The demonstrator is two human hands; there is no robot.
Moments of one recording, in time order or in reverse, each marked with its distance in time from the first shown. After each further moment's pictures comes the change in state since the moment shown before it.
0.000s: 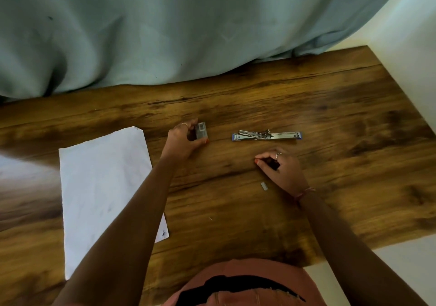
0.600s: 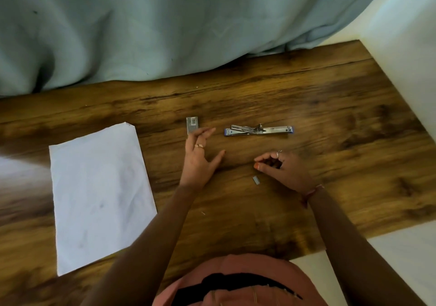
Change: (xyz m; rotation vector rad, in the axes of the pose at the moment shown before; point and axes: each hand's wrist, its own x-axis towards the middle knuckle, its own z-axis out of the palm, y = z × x) left_hand -0.061 0.025 0.060 -0.120 0.189 0.260; right_hand -0.012 0.010 -0.022 0.219 -0.235 0.158
